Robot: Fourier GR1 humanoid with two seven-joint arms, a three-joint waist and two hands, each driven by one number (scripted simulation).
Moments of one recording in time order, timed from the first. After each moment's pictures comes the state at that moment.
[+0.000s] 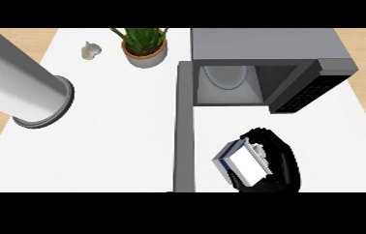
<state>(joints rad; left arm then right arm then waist) 0.45 0.03 0.44 -2.08 0.37 -0.55 -0.12 0.13 0.00 0.18 -1.52 -0.15 0.01 -0.46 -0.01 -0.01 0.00</state>
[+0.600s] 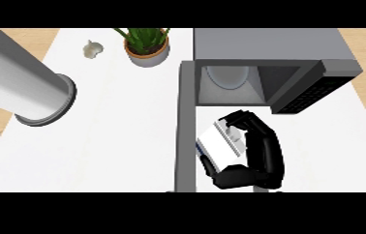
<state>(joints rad) 0.43 0.05 0.52 -2.02 0.41 -0.61 -0.14 0.00 -0.01 0.38 -1.68 -0.11 -0.34 -0.25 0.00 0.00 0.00</state>
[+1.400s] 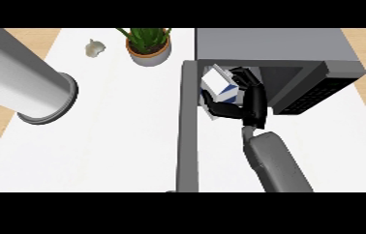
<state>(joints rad) 0.35 0.11 0.57 -1.94 0.41 -0.63 -0.11 -0.43 0.00 0.18 -1.13 -0.12 -0.53 -0.28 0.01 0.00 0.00</state>
